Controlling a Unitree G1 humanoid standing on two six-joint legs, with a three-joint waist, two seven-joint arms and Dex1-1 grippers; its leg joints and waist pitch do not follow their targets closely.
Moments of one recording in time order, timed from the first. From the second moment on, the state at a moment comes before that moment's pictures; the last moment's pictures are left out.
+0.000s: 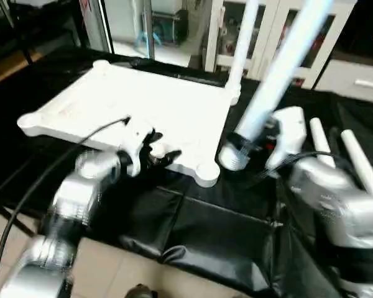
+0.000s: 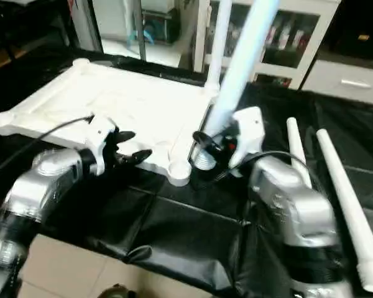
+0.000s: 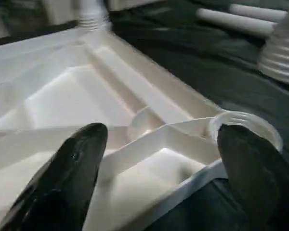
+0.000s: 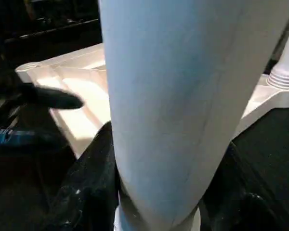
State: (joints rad) left arm -0.60 0.39 -0.18 0.48 -0.21 0.20 -0.83; right arm -0.33 -0.35 -0.03 -0.19 0.44 0.68 0.47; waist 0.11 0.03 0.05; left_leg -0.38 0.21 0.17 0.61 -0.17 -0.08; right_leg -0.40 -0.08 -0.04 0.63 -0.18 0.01
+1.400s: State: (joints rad) left arm -0.96 0.35 -0.37 1.30 0.18 -0.19 -0.99; right arm -0.23 -0.59 -0.05 -0.46 0.56 0.86 0.64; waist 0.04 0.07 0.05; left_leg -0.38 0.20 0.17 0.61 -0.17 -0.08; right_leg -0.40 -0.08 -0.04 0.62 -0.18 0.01
